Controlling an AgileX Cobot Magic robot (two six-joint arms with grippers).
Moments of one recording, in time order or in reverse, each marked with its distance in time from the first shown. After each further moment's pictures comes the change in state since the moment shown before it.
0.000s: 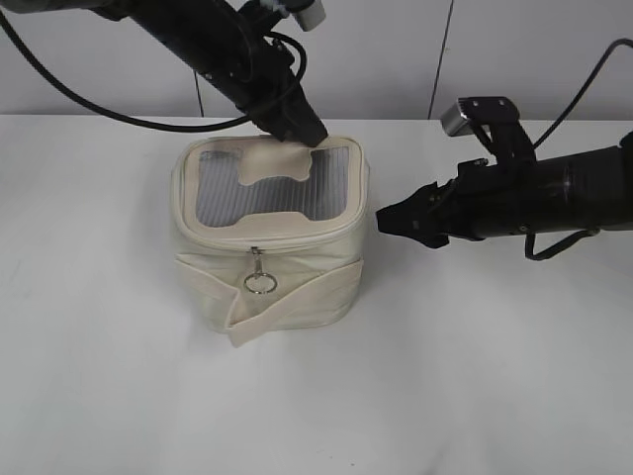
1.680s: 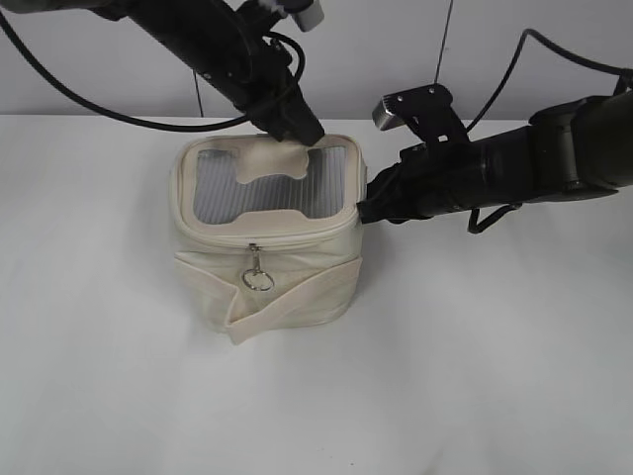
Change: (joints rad) left arm 0.000 0.000 0.000 0.013 -0.013 -0.001; right arm 0.131 0.143 -0.205 -0.009 -0.194 0.000
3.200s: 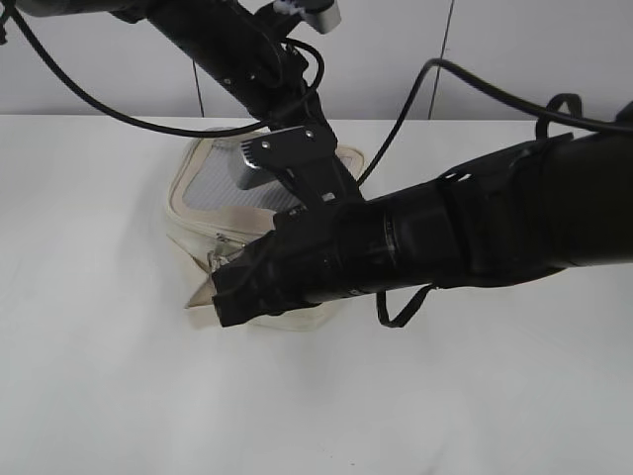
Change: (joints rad) left arm -0.048 0.000 0.000 0.052 -0.020 -0.193; right arm 0.424 -0.201 0.135 0.032 -0.035 0.209
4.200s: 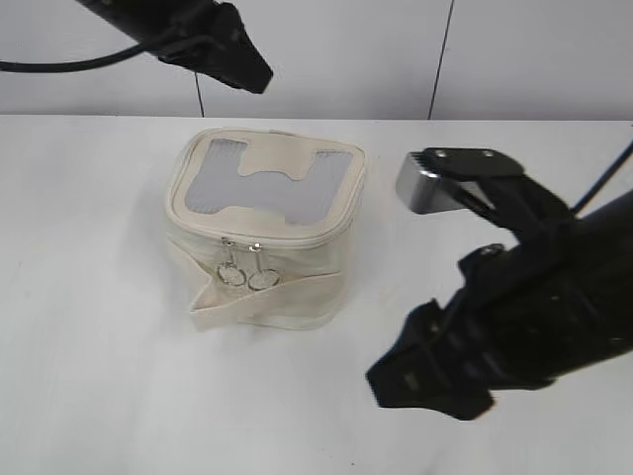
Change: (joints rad) left arm 0.101 -0.334 0.244 -0.047 0.010 -0.265; right arm -0.083 -0.437 0.157 -1.141 0.310 1.375
